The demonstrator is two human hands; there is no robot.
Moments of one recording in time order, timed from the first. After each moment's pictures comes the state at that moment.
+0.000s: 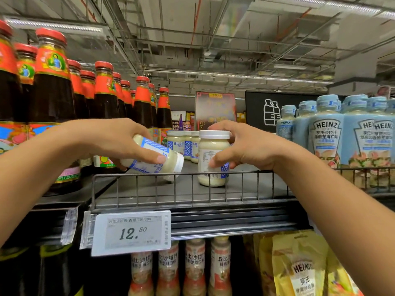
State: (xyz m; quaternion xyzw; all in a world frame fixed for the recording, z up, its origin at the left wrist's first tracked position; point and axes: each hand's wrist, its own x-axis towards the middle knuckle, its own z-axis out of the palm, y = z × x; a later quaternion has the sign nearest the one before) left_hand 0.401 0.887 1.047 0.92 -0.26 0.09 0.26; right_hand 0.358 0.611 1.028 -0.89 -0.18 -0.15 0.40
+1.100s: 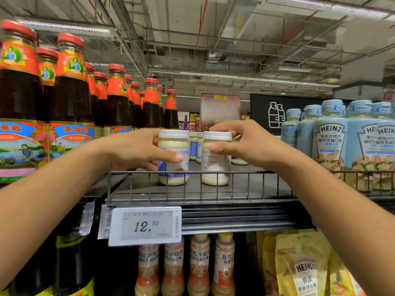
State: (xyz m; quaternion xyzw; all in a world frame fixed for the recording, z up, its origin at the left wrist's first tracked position) left_hand 0.406 0.876 1.022 0.83 -0.35 -0.04 0.44; right_hand 0.356 0.619 1.027 -0.87 -0.23 -0.26 0.36
